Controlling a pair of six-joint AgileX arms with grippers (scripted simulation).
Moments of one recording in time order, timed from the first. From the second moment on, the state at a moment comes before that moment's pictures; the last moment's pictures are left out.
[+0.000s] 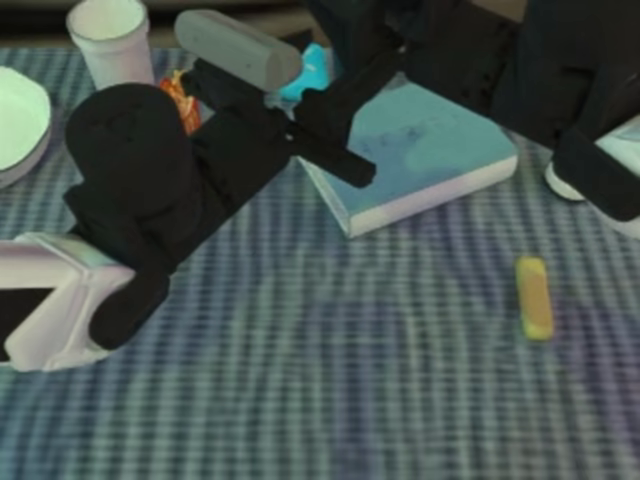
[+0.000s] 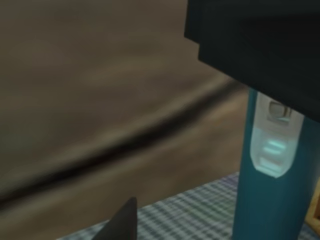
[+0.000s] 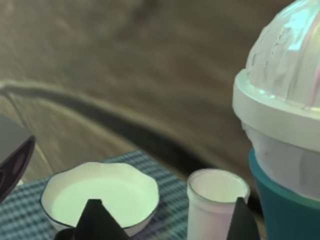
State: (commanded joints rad) left arm -0.63 1.57 0.71 0.96 0.15 -0.11; right arm 0.61 1.62 1.07 0.52 -0.28 -0.06
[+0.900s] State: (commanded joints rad) left arm -0.56 1.31 0.45 0.95 0.17 -0.10; right arm 0.49 1.51 0.98 0.52 -0.39 -0.06
